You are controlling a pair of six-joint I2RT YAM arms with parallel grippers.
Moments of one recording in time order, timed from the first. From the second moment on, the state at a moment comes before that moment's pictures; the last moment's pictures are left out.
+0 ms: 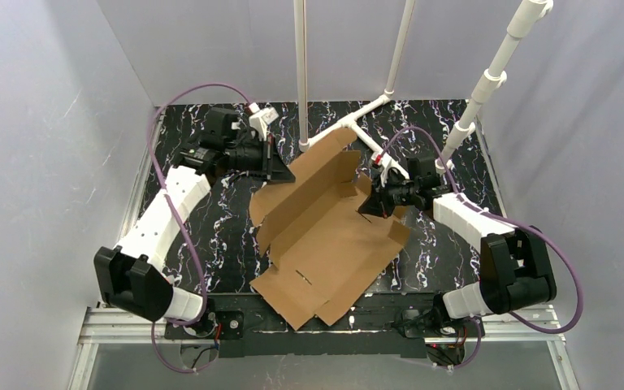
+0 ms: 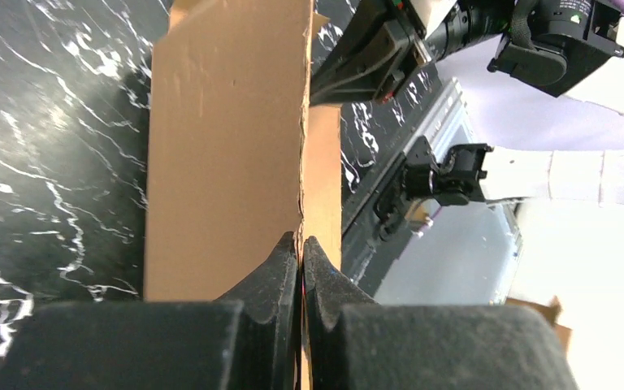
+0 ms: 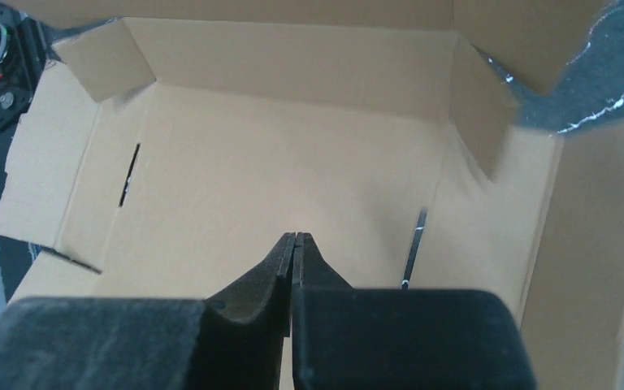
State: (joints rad) left arm -0.33 1.39 1.39 -0.70 0.76 -0.25; right arm 0.30 1.42 0.82 -0.22 -0.89 -0.29
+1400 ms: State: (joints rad) left arm -0.15 1.39 1.31 -0.48 0.86 -0.52; right arm 0.44 1.41 0.85 -0.18 -0.74 -0.38
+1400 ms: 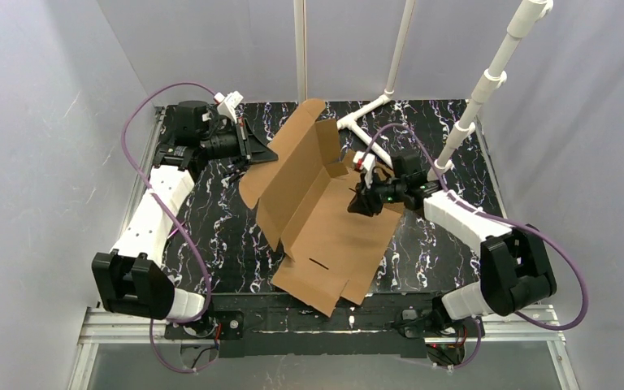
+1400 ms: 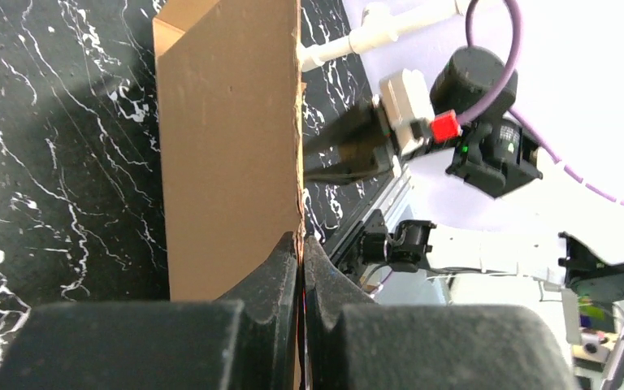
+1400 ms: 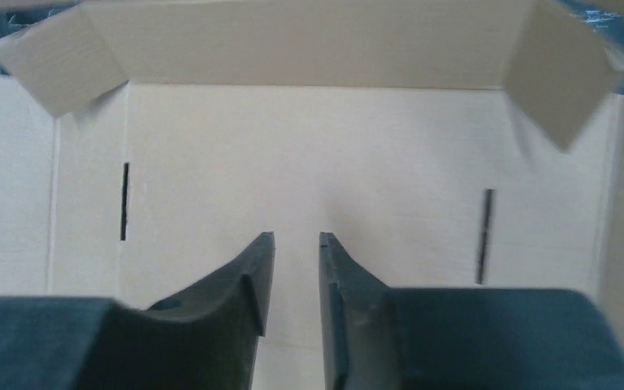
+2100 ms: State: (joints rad) left arm -0.13 1.32 1.43 -0.61 0.92 -0.40; right arm 0.30 1.76 1.28 -0.25 -0.94 -0.50
